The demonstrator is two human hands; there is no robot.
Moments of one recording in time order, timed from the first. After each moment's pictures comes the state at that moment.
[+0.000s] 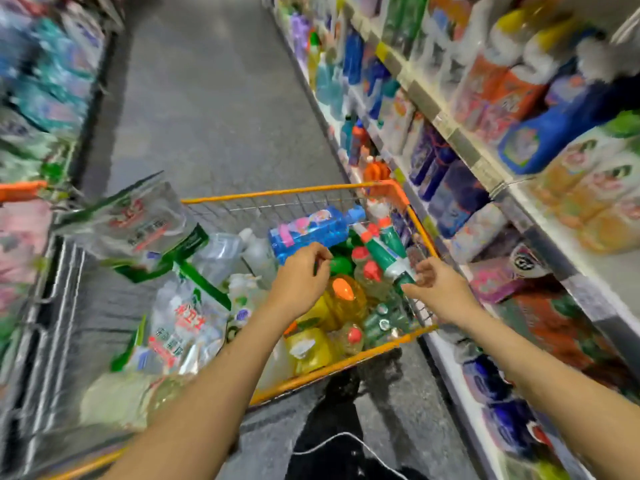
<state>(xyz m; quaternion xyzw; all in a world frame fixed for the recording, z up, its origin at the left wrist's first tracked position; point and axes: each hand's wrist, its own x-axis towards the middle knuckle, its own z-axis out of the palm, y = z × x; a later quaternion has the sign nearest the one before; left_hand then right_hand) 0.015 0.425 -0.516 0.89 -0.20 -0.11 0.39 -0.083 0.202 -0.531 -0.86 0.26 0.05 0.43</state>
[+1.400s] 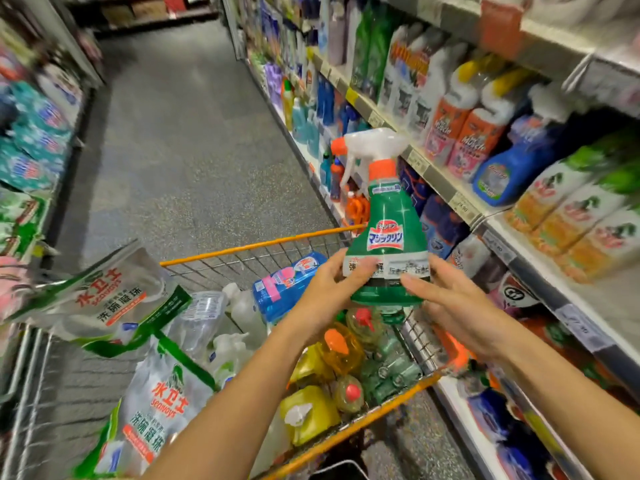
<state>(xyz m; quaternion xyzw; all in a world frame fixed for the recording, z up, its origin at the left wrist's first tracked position) 0.041 0.364 -0.467 0.63 -0.16 -0.35 0.67 -0.061 0.205 -0.445 -0.59 0.13 0.01 0.79</state>
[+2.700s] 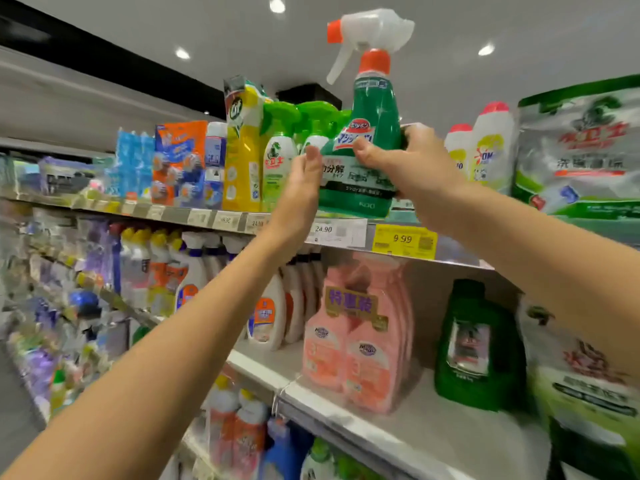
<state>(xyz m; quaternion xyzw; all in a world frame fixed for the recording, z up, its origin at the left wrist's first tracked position) 0.039 0.027 -0.005 0.39 -0.59 -0.06 0.70 -0.111 0.006 0.039 -0.75 0.13 -0.54 0.36</state>
